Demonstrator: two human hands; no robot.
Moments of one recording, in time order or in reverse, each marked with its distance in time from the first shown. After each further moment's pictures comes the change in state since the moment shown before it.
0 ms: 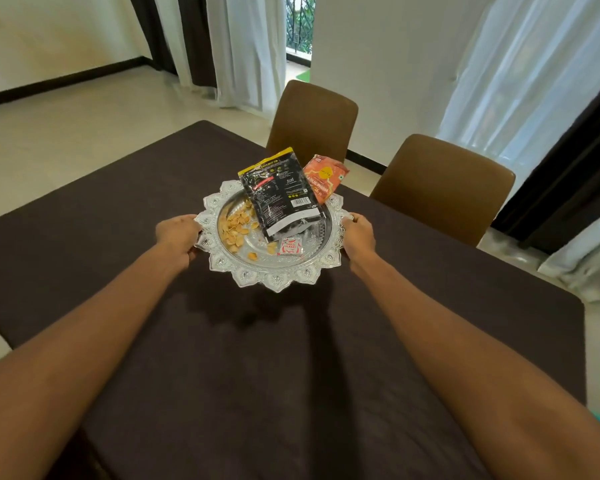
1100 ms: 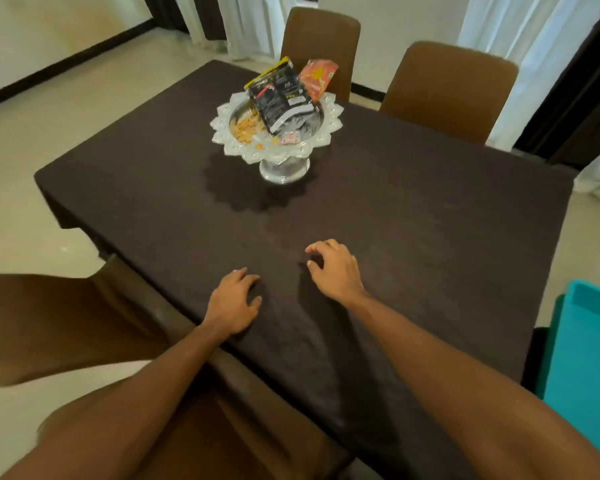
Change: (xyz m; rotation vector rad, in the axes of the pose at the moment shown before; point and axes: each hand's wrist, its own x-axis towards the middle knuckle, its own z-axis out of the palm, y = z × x) left_hand -0.219 -0.258 -0.111 1.321 -0.379 0.576; right_hand -0.248 0.176 -0.075 -0.737 -0.341 -0.464
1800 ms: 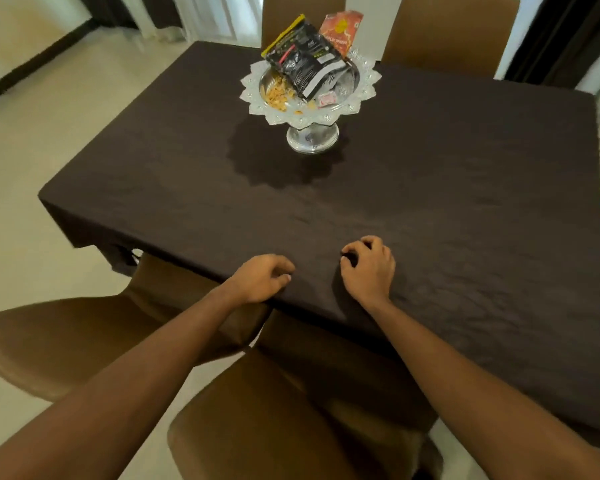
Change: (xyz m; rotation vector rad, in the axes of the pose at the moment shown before) left_hand 0.003 -0.101 -0.071 -0.115 -0.346 0.289; right_hand -0.058 -0.079 0.123 -0.043 0.374 0.344
